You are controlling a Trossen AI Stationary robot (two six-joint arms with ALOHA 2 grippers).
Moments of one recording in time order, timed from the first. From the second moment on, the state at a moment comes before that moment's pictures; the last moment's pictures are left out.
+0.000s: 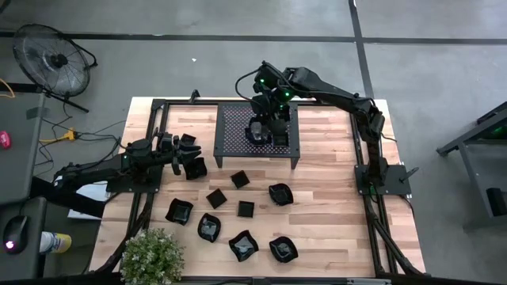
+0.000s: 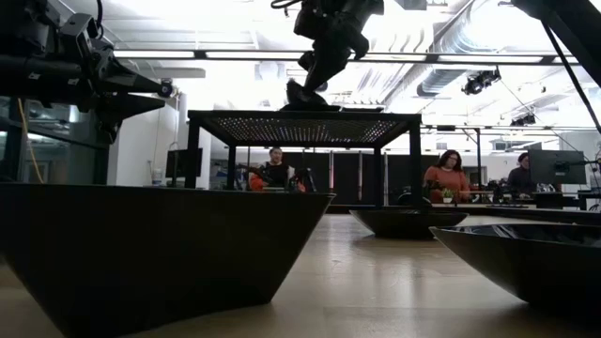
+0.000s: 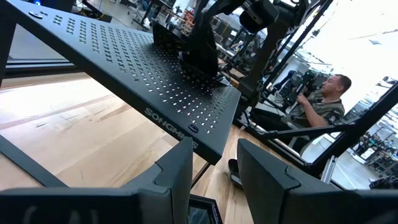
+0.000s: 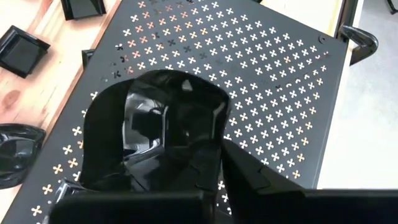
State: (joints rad) left arm 0.21 0.02 0.03 0.00 -0.04 -0.55; right arm -0.44 2.01 2.11 -1.14 -0.29 -0.74
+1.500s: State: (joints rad) left arm 0.21 0.02 0.03 0.00 -0.04 -0.55; right arm -0.03 1.79 2.11 -1.57 -0.10 0.15
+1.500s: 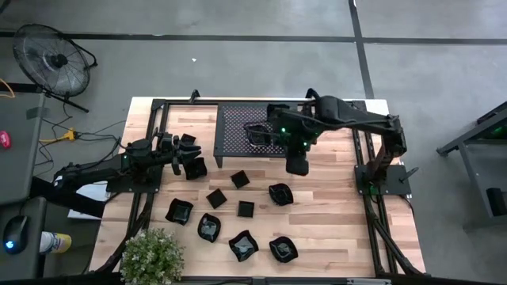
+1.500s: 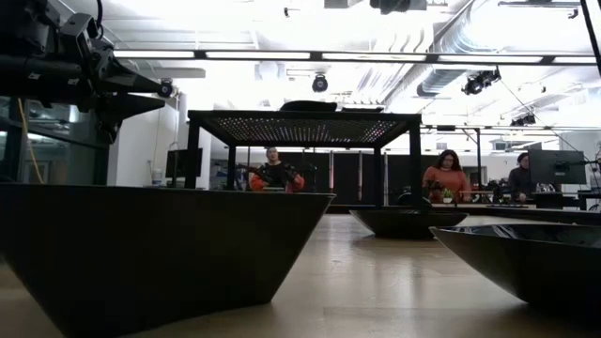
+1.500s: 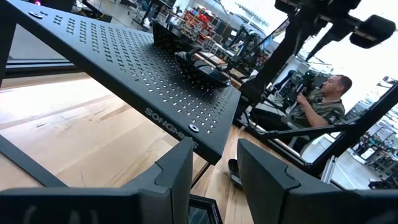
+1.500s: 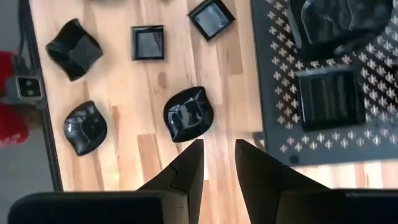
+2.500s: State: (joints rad) left arm 0.21 0.02 0.03 0.00 -0.04 -0.55; right arm 0.28 1.57 1.27 -0.91 -0.02 1.00
